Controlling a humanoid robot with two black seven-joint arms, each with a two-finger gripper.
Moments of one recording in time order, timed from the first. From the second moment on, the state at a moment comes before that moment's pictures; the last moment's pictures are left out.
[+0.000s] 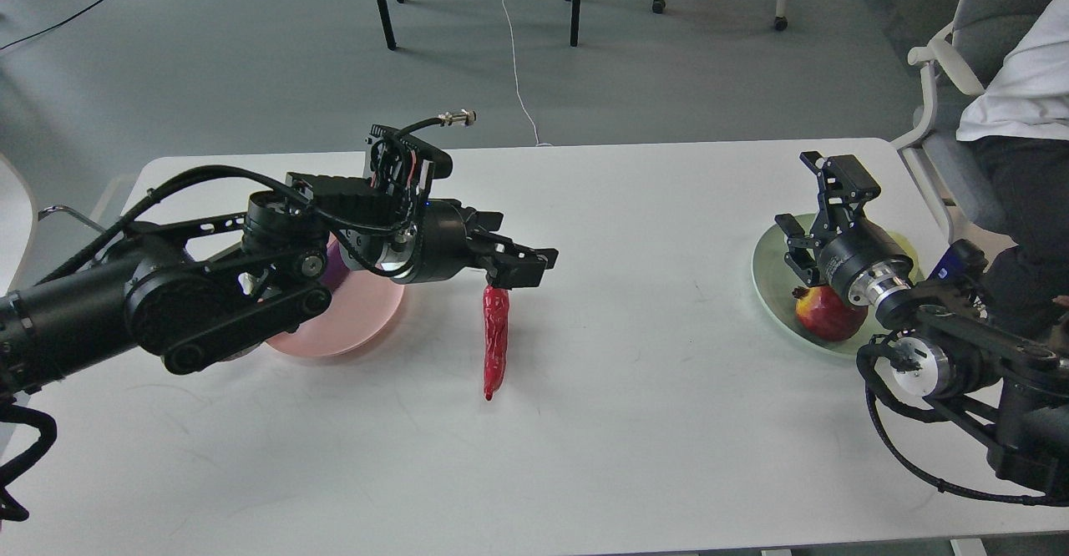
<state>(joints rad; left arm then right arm) -0.97 0.38 -0.29 -1.32 1.61 -0.34 0.01 0.67 -0.53 0.30 0.96 -0.11 -0.02 0.49</state>
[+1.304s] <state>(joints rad) -0.82 0.23 -0.26 -1.05 1.65 -0.26 0.07 0.66 -0.54 0.30 0.96 -0.12 -0.02 0.49</state>
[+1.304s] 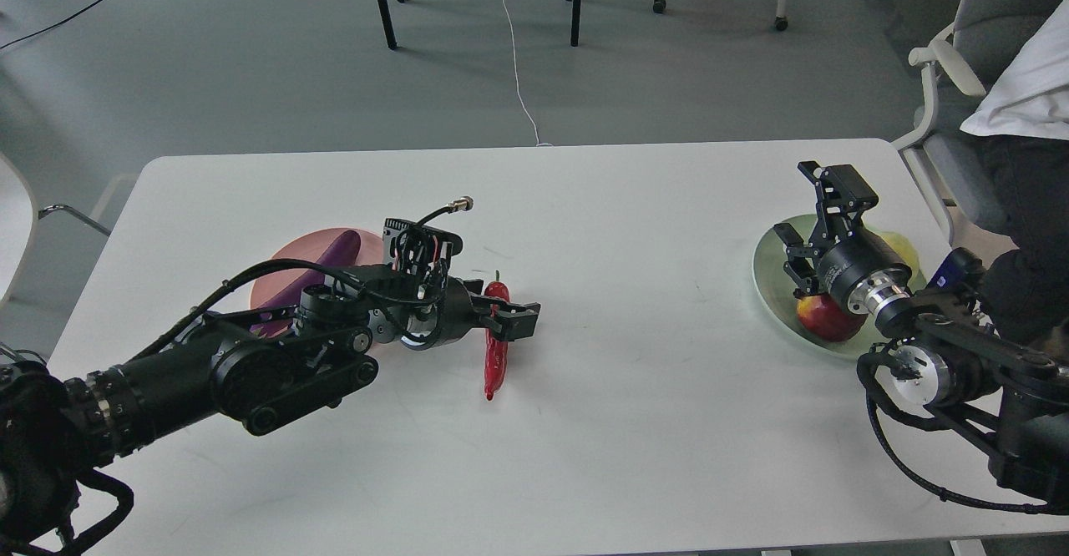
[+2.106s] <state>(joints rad) -0.87 0.24 -0.27 -1.09 1.69 -0.29 0.06 0.65 -0.54 0.30 0.96 -0.12 -0.02 0.49</state>
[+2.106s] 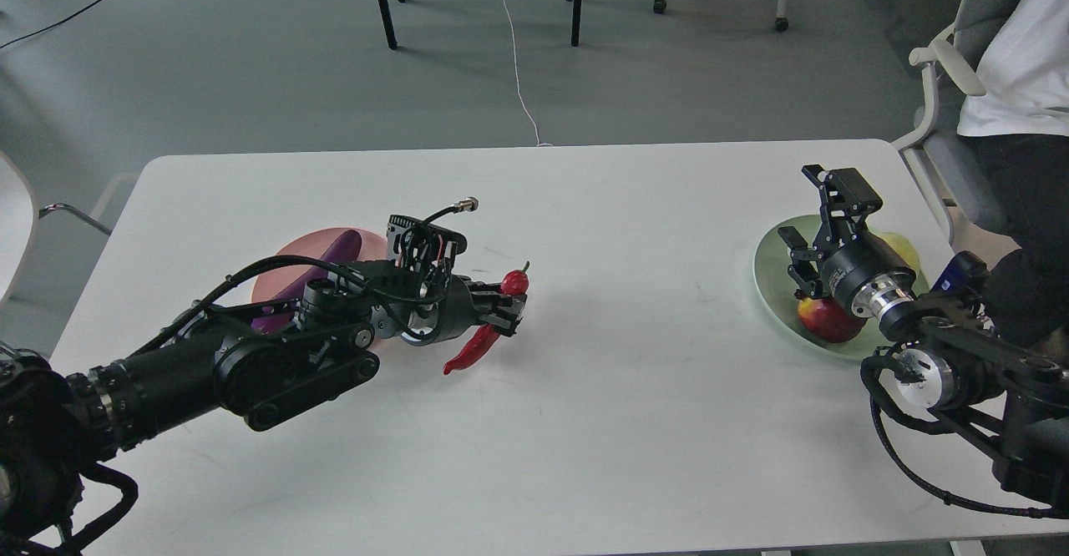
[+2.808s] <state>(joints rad) -0.91 0.53 -0.24 -1.11 1.69 -0.43 -0.07 0.65 -0.53 0.30 0.96 -0.14 -0.02 0.49</state>
